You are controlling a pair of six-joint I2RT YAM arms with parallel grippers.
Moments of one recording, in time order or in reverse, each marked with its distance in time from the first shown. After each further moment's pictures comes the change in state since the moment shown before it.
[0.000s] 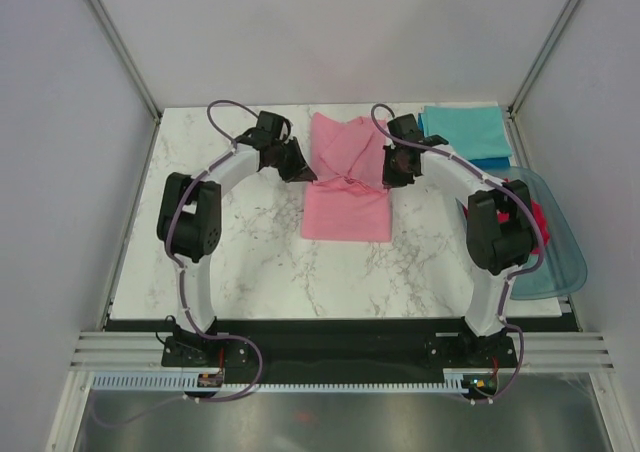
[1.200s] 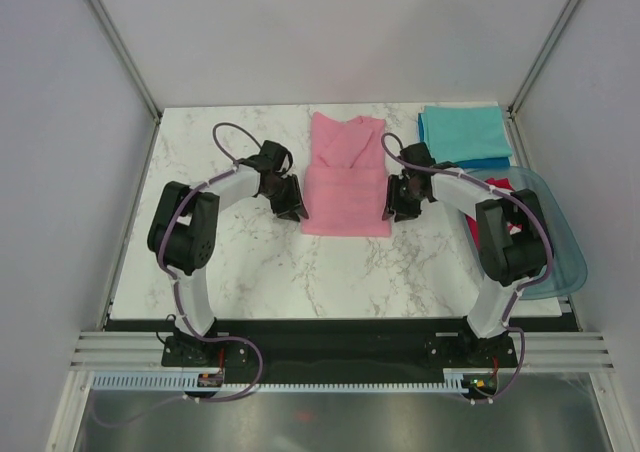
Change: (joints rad) left arm -0.050 -0.115 -0.265 -0.084 -0.106 0.113; right arm -0.050 -0.105 -0.288 0.078 -0.198 0.003
